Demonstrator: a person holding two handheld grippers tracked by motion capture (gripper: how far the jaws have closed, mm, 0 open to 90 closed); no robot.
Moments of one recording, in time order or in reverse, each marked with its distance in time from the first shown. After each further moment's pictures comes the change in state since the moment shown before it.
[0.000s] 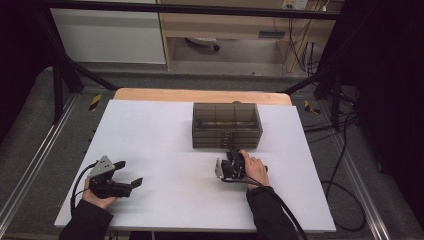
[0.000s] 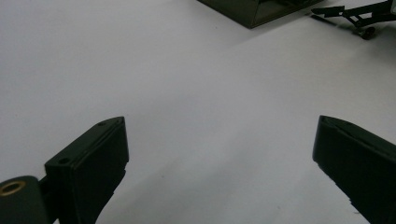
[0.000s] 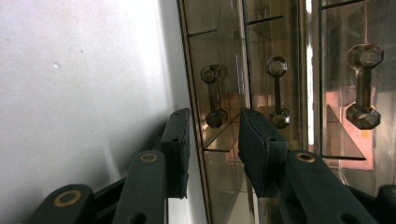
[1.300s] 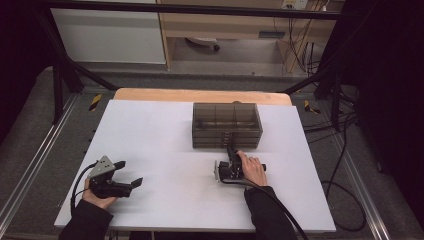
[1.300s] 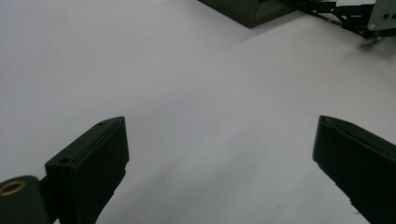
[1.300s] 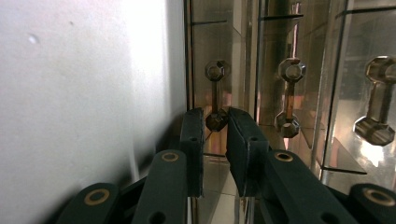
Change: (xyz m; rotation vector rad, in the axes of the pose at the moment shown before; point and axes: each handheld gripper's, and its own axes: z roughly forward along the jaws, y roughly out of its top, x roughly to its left) left arm 0.000 0.000 0.000 0.001 0.001 0.005; right arm 0.013 0.001 0.012 0.030 -0.110 -0.118
